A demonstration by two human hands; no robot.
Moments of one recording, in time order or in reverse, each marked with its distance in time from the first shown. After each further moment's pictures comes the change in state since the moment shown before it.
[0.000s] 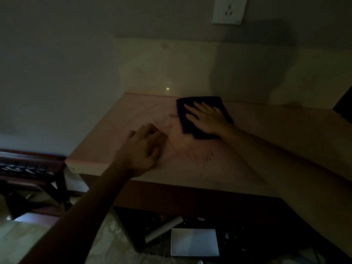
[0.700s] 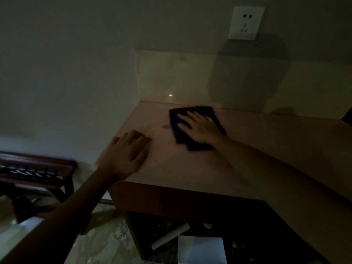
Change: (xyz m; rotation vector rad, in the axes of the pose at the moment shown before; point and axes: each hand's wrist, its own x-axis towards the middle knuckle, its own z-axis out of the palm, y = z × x) left_hand -0.043 -0.080 -0.022 0.097 -0.021 -0.123; right_hand 0.013 -0.075 0.008 0.005 0.024 -0.040
